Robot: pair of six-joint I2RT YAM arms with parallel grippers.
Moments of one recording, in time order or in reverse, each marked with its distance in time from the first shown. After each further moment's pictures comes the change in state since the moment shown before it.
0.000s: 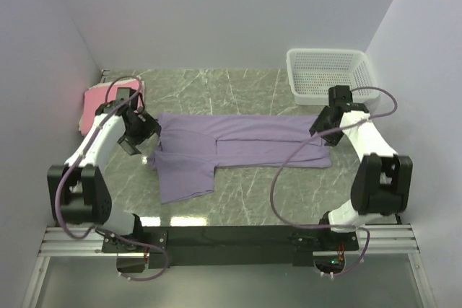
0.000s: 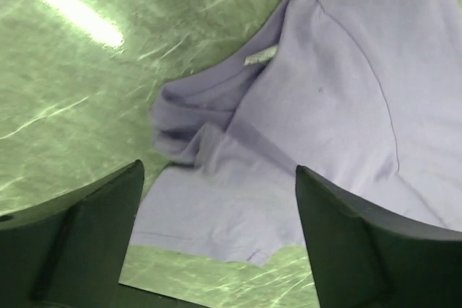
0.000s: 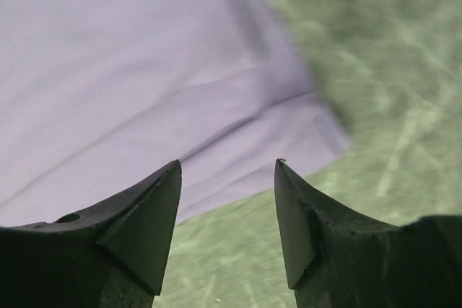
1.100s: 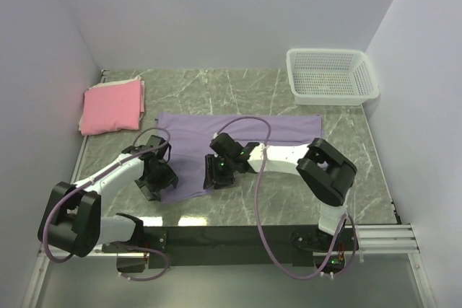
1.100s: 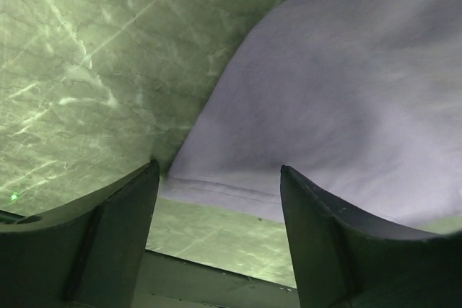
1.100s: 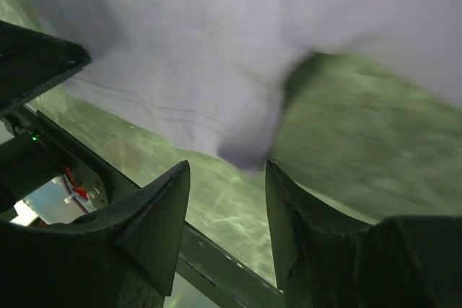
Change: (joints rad) left arm -0.311 -0.259 -0.543 0.090 -0.006 -0.203; right arm 1.017 0.234 -0.079 0.540 -0.367 0.281
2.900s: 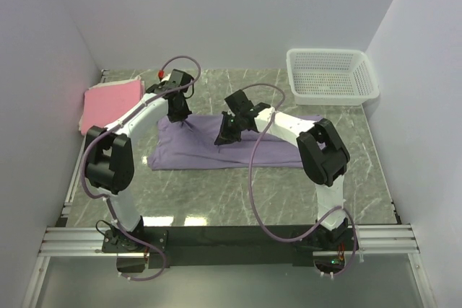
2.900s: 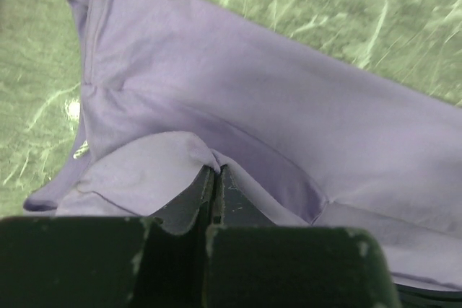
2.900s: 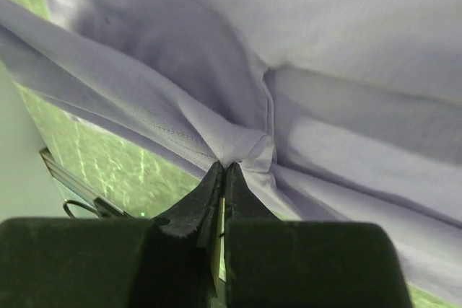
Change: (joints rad) left arm -0.031 0.543 0.837 0.087 -0.220 0.353; right arm -0.274 0.182 0.395 -0.195 -0.024 -0.027
